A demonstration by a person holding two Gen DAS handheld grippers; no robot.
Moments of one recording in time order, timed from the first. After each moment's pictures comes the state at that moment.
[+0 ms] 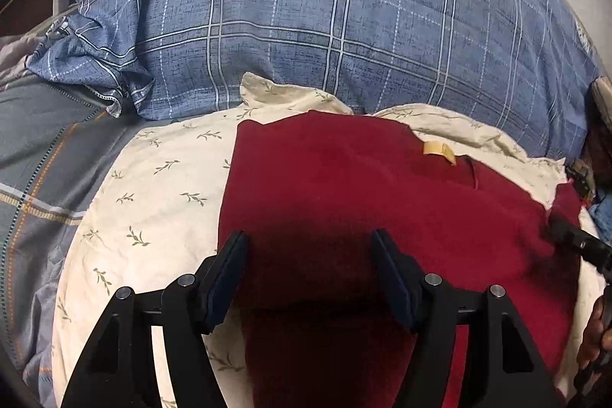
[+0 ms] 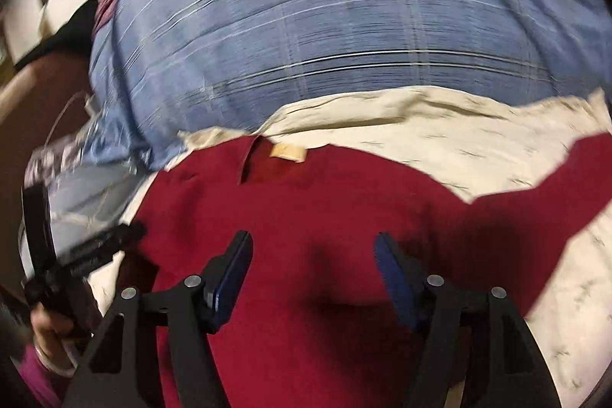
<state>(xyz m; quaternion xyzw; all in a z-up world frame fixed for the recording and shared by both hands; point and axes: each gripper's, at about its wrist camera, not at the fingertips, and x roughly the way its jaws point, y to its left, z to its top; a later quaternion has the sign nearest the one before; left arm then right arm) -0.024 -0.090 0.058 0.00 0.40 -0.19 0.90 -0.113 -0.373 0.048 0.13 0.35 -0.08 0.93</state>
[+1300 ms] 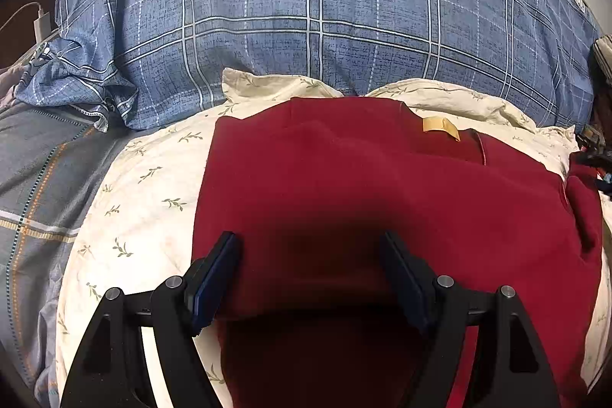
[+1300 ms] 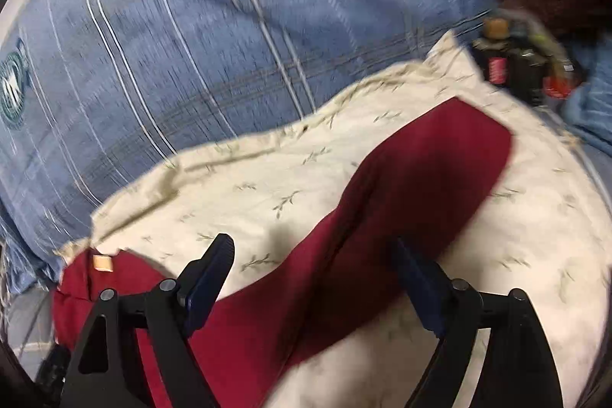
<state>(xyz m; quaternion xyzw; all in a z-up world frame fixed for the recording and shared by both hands) -0.025 -0.109 0.046 0.05 0.38 -0.19 0.90 -0.140 -0.575 0.043 0.27 0.35 -0.29 0.85</state>
